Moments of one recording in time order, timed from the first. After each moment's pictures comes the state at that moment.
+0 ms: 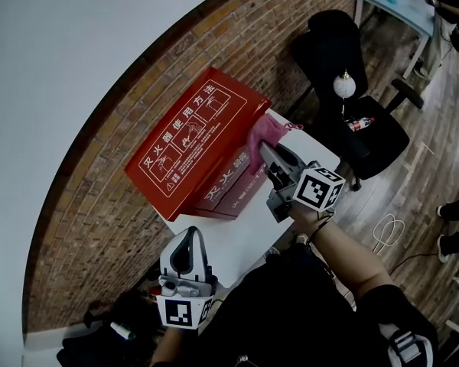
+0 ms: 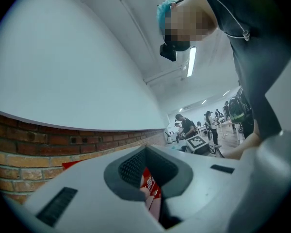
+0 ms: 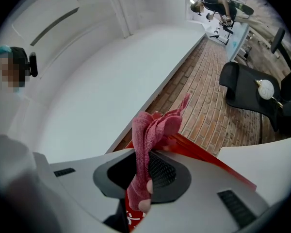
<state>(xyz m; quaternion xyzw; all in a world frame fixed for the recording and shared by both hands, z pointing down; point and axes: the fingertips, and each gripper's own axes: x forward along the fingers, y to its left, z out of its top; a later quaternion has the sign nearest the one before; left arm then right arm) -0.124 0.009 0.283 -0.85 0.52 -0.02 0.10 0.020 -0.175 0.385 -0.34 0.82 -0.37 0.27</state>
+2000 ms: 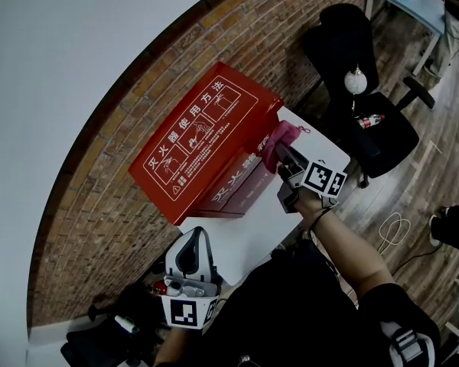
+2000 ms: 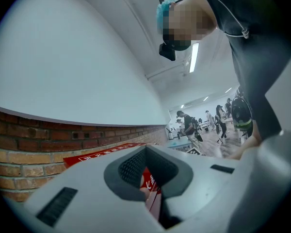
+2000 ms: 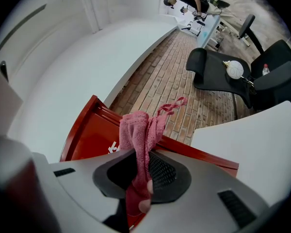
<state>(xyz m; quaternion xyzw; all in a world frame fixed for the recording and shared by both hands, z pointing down) -0.132 -0.006 0.297 -0.84 0.53 -0.04 0.09 0.026 -0.215 0.506 -0.40 0.74 -0.49 0.23</state>
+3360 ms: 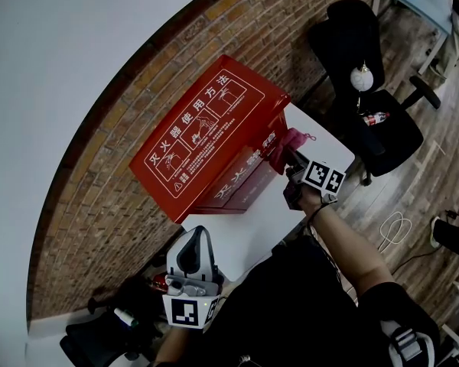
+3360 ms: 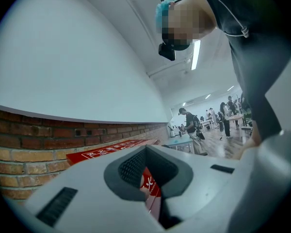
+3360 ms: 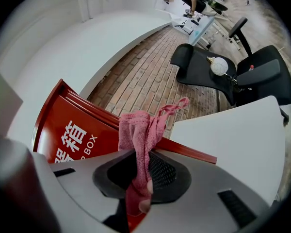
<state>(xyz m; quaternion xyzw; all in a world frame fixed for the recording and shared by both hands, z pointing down) -0.139 -0.007 0.307 -0.83 0.55 -0.05 0.07 0.027 -0.219 0.593 -0.44 0.71 -0.52 0.16</state>
